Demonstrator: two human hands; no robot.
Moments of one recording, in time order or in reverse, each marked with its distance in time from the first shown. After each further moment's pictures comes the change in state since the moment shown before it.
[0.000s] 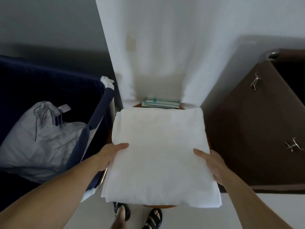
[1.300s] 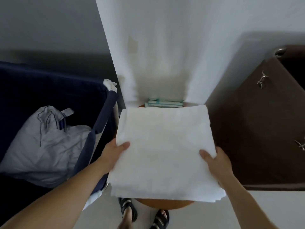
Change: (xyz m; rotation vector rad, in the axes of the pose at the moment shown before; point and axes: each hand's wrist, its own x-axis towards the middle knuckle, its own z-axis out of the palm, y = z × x) left_hand -0.004 0.007 -0.007 0.054 0.094 0.272; right_hand -0.002 0.012 0.017 -0.413 0.254 -0.219
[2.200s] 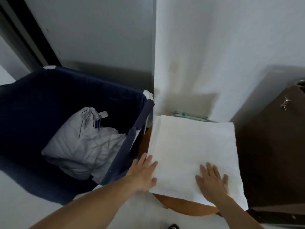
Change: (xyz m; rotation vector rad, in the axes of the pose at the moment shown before) left_hand -0.102 -0.043 -0.025 1.537 -0.215 0.316; right_hand -0.085 -0.007 0.072 -0.998 -0.238 -0.350
